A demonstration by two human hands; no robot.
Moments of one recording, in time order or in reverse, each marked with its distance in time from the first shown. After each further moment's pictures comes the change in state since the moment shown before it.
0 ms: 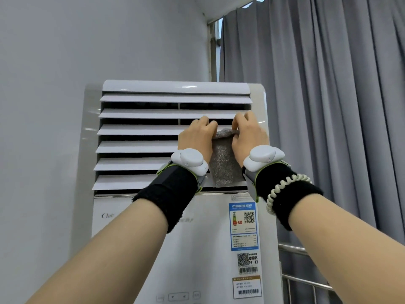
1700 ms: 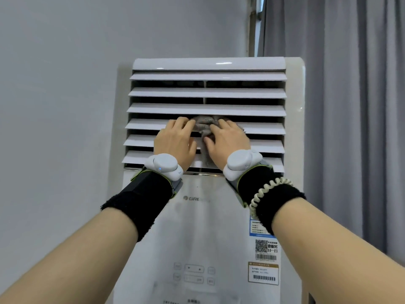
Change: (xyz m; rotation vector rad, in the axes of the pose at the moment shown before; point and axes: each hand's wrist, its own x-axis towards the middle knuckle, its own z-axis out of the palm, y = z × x) left_hand -0.068 -0.064 -0.011 0.171 -0.030 -0.149; right_hand -0.033 -0.049 0.061 0.025 -0.245 -0.303
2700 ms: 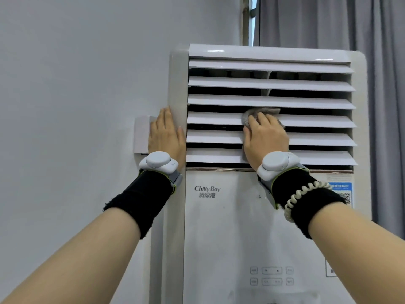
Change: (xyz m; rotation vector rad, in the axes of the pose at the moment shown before) left_hand -0.008 -0.190 0.028 -0.322 0.055 -0.252; right_hand 0.017 -0.108 0.042 -0.211 0.128 0.246
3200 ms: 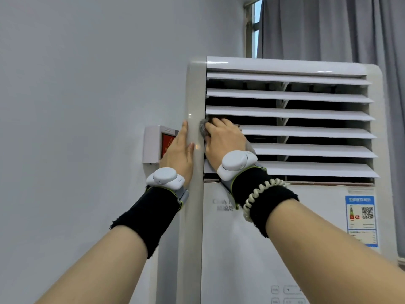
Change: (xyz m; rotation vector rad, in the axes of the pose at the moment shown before) left_hand -0.001 -0.033 0.002 -0.262 -0.085 0.073; right_hand 0.022 -0.110 0.010 0.104 -0.068 -0.188
